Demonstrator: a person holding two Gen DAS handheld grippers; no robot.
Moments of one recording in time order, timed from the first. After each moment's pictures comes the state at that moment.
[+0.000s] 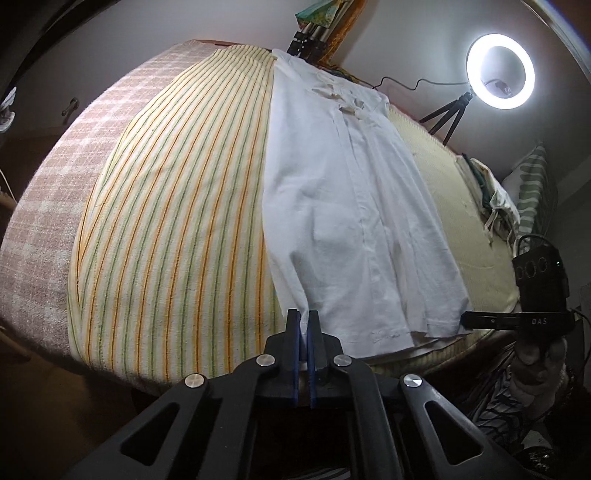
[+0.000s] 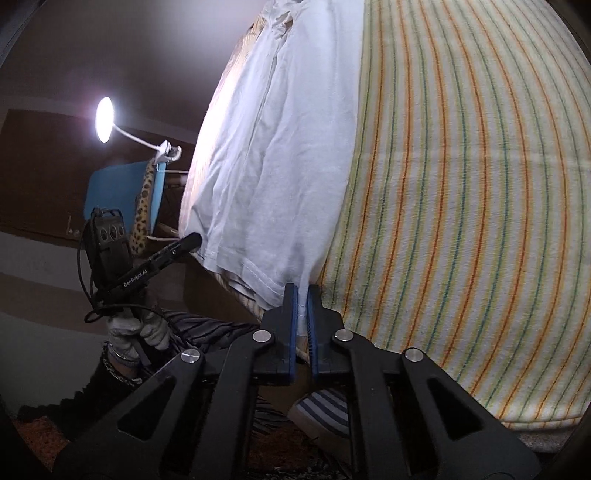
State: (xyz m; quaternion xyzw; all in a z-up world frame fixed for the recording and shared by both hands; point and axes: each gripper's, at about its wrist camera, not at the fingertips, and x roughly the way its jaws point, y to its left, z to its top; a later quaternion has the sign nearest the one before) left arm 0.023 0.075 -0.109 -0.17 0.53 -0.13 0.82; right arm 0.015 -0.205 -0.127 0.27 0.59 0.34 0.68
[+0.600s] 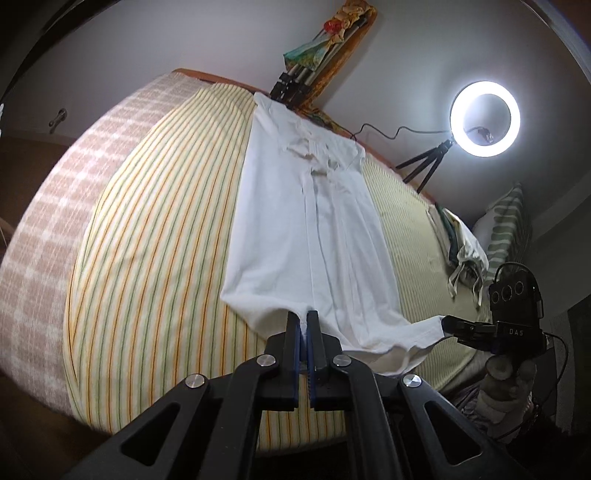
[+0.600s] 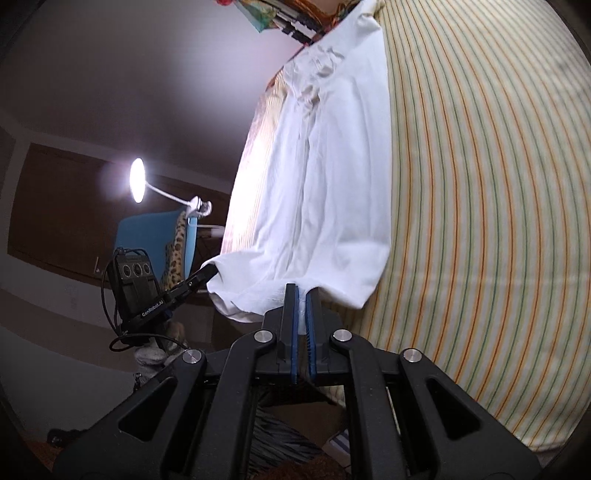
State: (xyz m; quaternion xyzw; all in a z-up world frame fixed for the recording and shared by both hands) left arm 0.075 0.083 -0.057 -0.22 0.48 -0.16 0.83; right arm 0.060 -0.218 -0.076 0.32 0.52 0.34 0.71
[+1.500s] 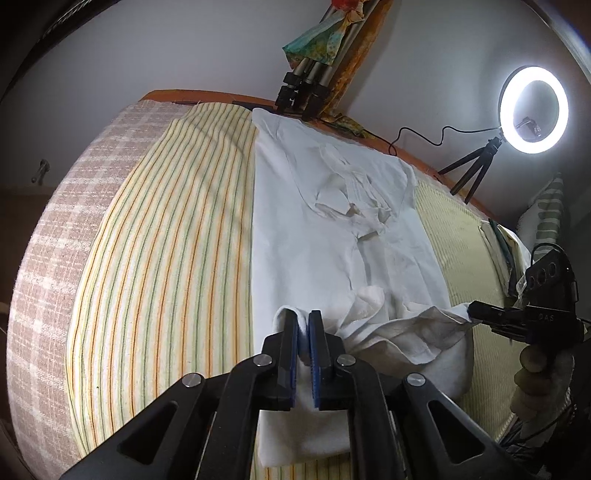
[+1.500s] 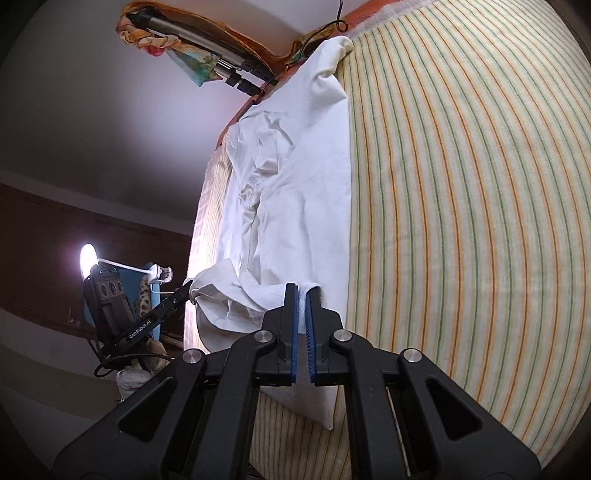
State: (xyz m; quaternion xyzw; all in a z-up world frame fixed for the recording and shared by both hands) left arm 0.229 0.072 -0.088 -0.14 0.50 -0.13 0.85; right arm 0.194 -0.232 -0.088 0.32 0.52 0.27 0.74
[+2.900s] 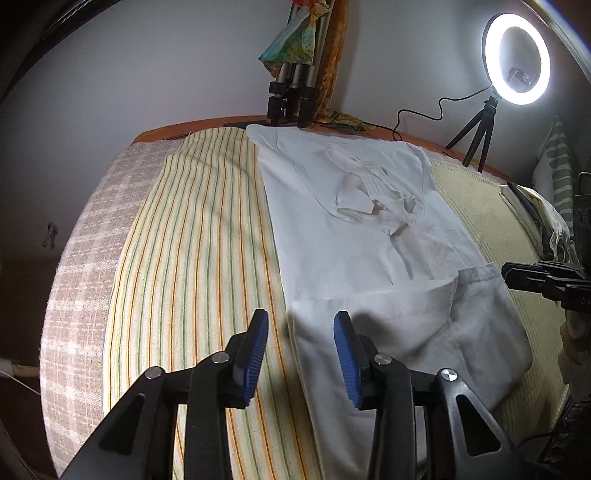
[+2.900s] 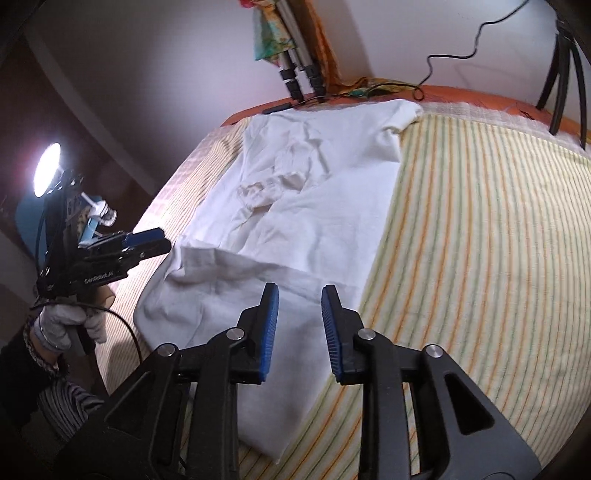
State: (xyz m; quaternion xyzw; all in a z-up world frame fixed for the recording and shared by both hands) left arm 0.241 0.068 -0.103 -0.02 0.48 -0.13 0.87; right arm 0.188 -0.176 -0.058 0.07 0.46 0.28 0.84
